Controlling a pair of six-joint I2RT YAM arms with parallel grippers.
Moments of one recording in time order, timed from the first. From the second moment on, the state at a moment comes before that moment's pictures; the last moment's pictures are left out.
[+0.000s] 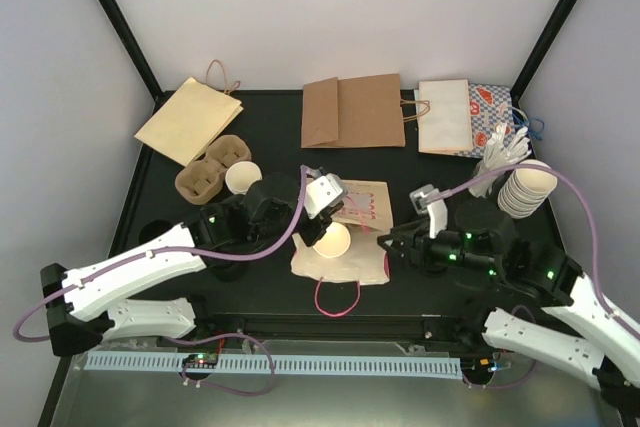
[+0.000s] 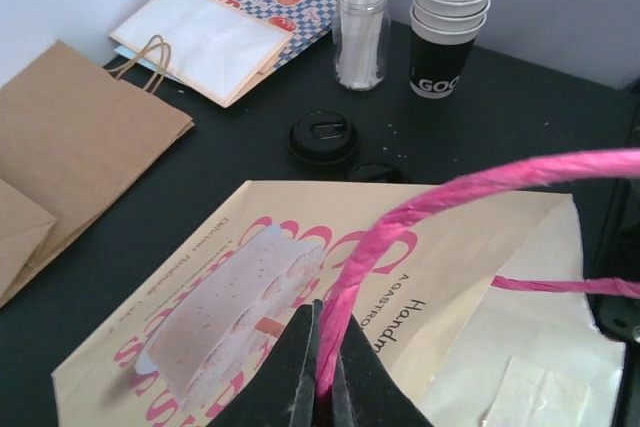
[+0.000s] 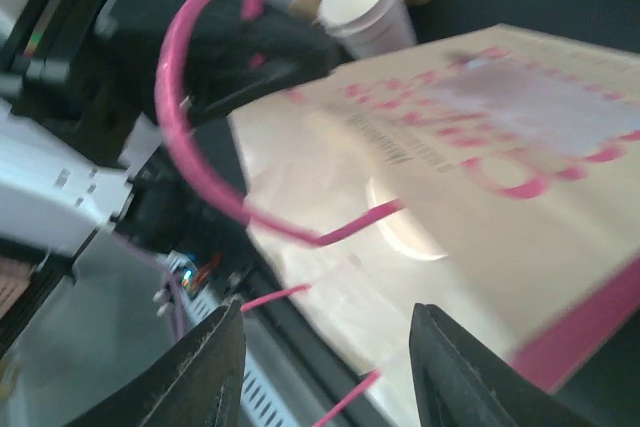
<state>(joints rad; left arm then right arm) -1.06 1.09 1.08 -0.46 -0.09 0.00 0.90 0.65 1.00 -0.85 -0.15 0.55</state>
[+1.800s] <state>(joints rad) -0.93 1.15 1.09 -0.36 0.30 -0.33 1.50 1.04 0.86 -0.71 0.65 0.24</state>
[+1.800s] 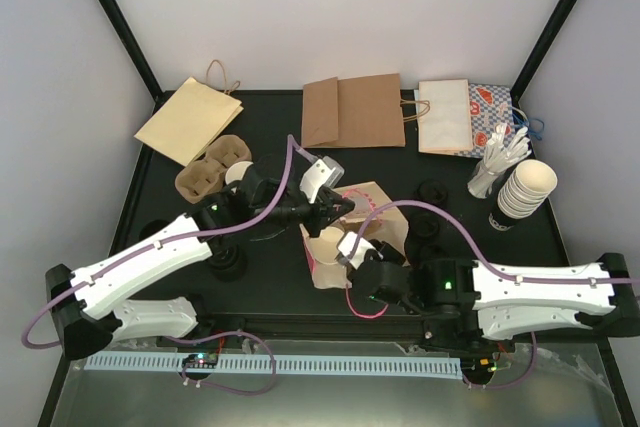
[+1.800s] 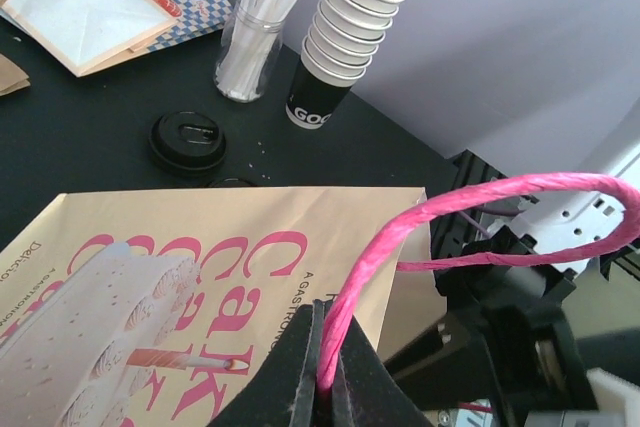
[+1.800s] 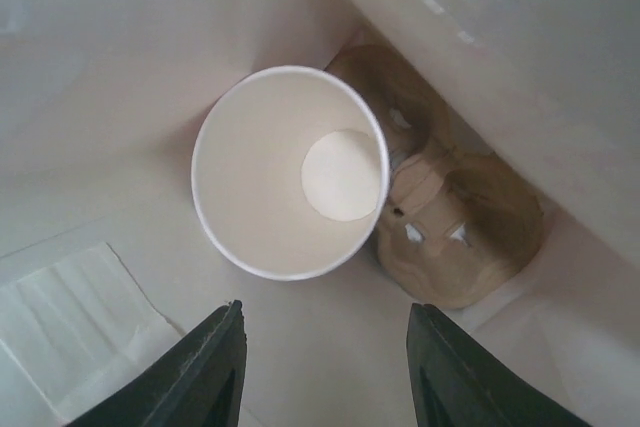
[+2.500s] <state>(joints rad) -0.92 1.03 1.04 -0.39 0.27 -0.28 1.45 1.19 0.84 -0.62 0.49 0.06</state>
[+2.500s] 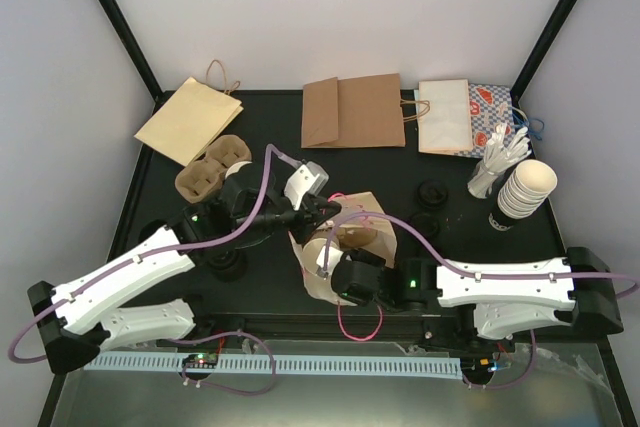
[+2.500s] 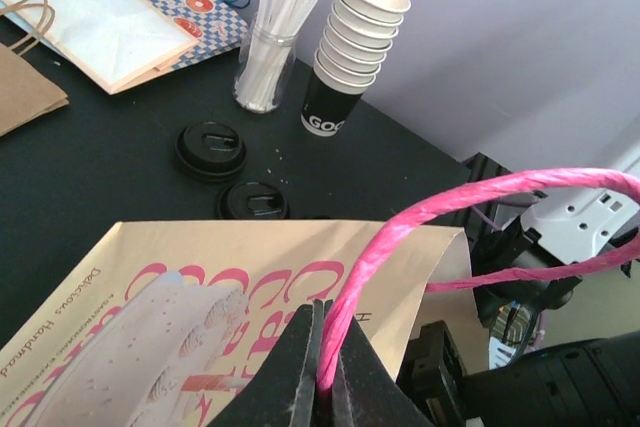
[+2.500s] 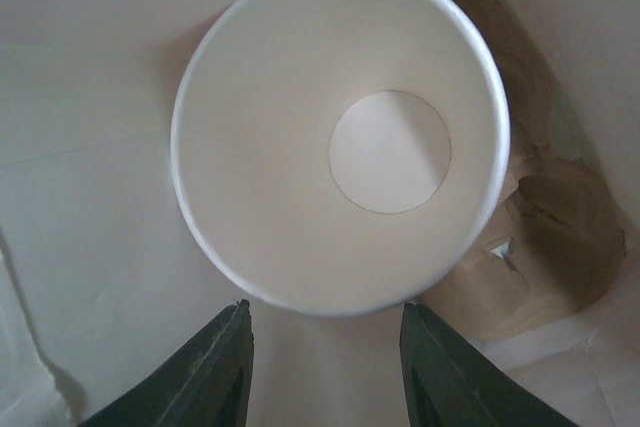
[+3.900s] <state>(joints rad) -0.92 1.00 0.96 -0.30 0.32 -0.35 1.41 1.32 0.84 -0.49 0.62 0.54</state>
